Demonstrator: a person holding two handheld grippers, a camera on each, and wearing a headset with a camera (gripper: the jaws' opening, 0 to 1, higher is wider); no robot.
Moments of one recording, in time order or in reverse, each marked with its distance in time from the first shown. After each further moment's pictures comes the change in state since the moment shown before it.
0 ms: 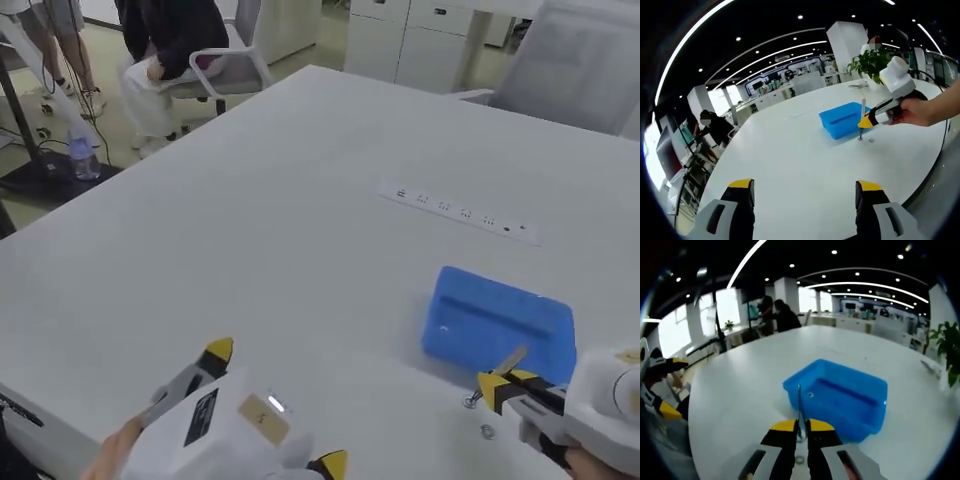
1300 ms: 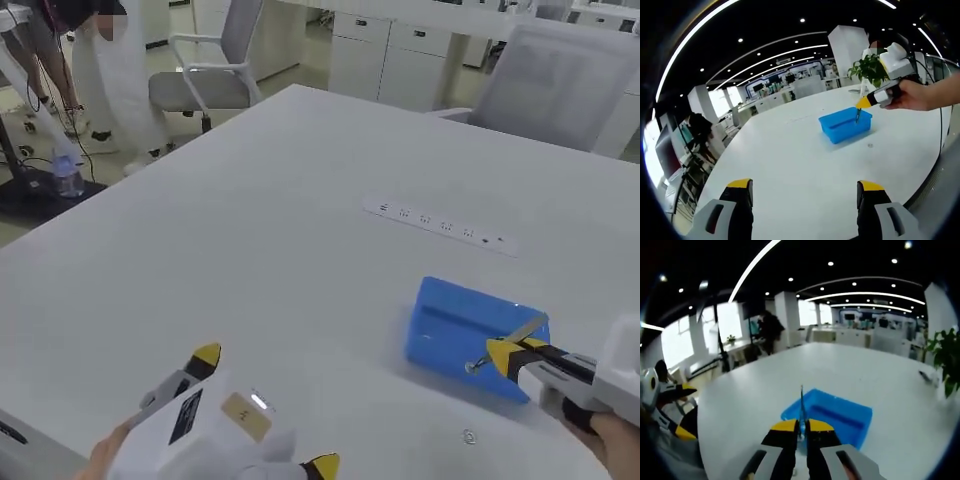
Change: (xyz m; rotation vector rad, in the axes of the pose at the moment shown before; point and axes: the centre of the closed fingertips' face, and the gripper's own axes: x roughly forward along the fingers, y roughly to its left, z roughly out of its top) left arm -0.002 0.000 0.006 -0.021 -0.033 -0.006; right arm -0.033 -0.012 0.061 0.027 -0.122 0.016
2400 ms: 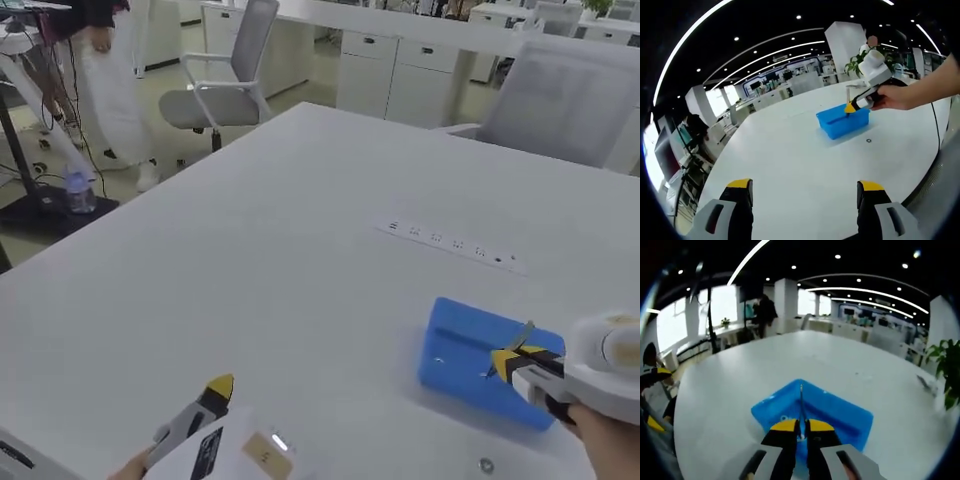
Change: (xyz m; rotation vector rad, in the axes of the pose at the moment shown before) left arm 0.002 -0.004 -0.006 0.023 0.033 -0.013; right arm 0.059 -0.035 -0.025 -0.093 0.114 -0.064
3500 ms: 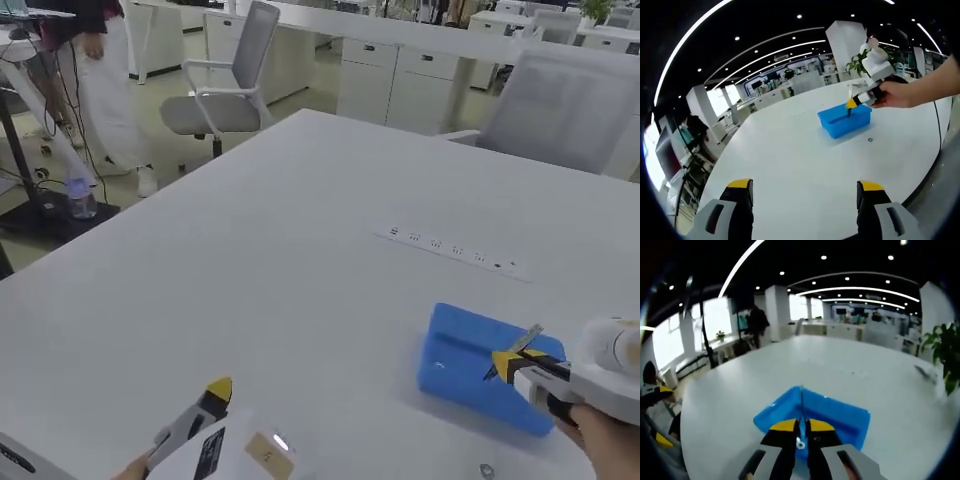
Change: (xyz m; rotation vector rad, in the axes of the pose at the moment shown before) left arm 0.000 0.002 -0.001 0.000 0.006 0.012; right arm -0.016 -0.007 0.017 0.127 -0.071 -0.012
